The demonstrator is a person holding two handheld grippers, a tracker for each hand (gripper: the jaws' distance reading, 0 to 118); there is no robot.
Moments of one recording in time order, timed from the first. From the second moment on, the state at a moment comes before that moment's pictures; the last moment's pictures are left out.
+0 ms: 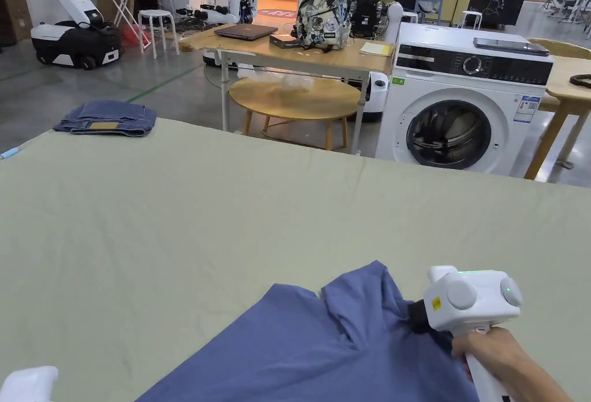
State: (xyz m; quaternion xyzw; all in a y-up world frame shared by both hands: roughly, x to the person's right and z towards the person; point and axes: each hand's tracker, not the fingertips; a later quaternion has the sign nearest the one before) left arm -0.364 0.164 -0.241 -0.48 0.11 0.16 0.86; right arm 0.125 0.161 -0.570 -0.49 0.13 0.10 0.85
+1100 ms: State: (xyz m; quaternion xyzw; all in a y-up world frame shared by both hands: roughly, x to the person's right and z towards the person) left arm -0.329 0.436 -0.352 -0.22 0.04 0.08 0.97; right arm 0.246 0.468 -0.394 -0.13 -0.04 0.04 0.99
